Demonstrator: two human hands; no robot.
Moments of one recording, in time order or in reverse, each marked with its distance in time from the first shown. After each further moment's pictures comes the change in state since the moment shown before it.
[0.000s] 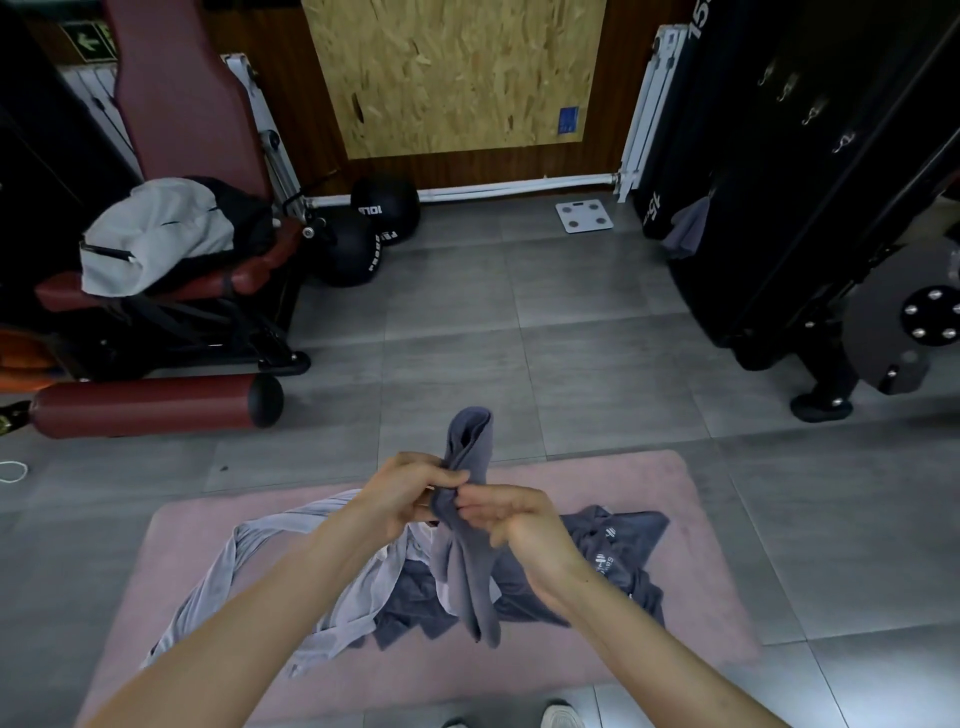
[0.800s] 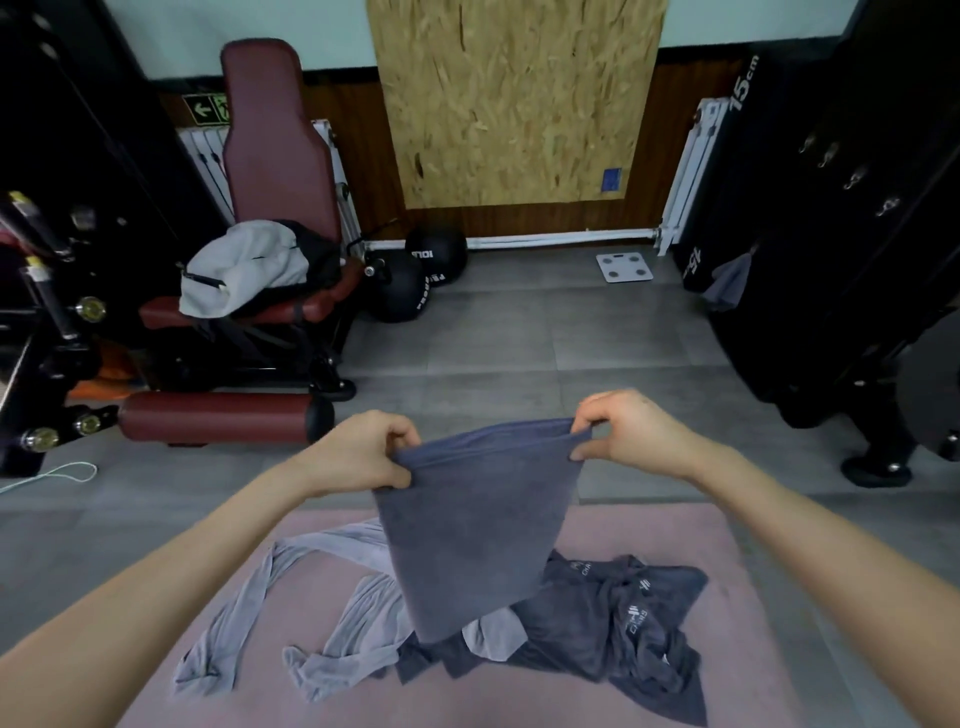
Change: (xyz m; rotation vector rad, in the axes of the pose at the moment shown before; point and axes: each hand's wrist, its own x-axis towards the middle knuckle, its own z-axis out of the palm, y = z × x) left_hand -0.087 0.051 -0.089 0.882 0.124 0.443; right_hand 0.041 -0.109 -0.060 -1.295 -0.187 -0.543
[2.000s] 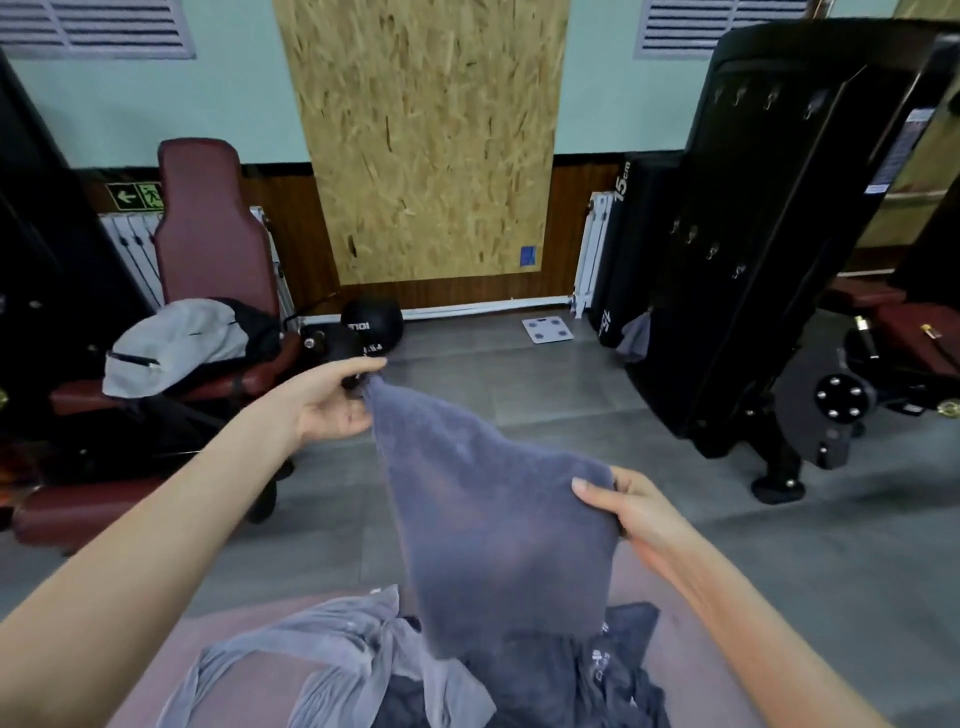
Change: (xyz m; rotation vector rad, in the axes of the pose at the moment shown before) left_hand 0.029 0.042 -0.067 -1.244 -0.072 -0.277; right_hand -0.101 -0.041 0.019 1.063 0.354 0.494
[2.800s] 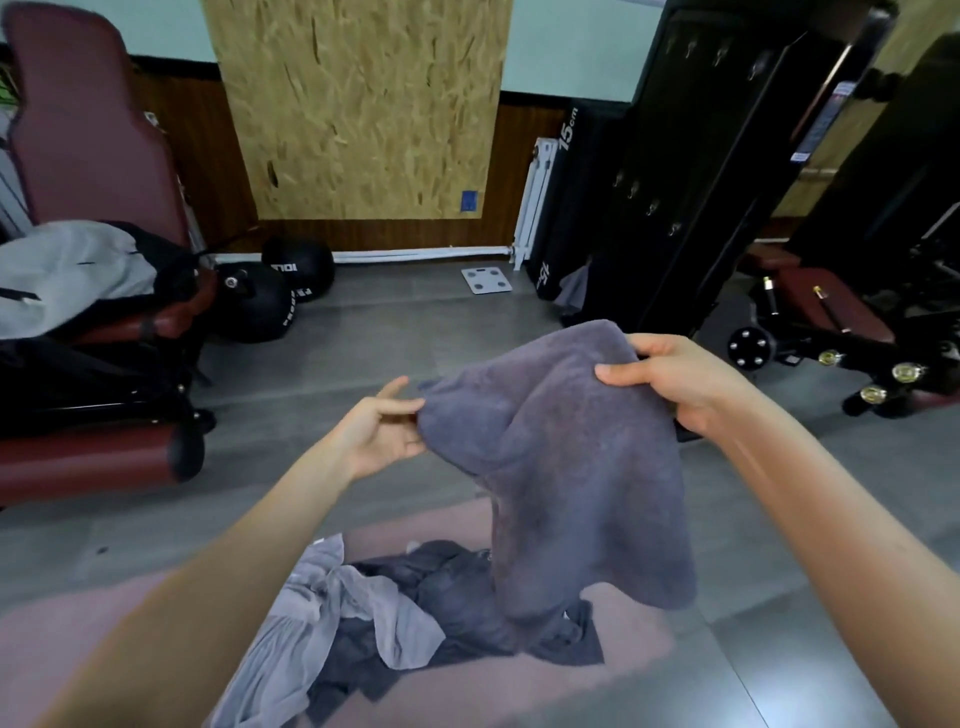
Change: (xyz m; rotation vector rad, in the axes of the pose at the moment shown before) left_hand 0.065 -0.122 0.001 -0.247 -0.309 -0.016; right_hand -0.026 -0.101 0.009 -0.265 0.165 0.019
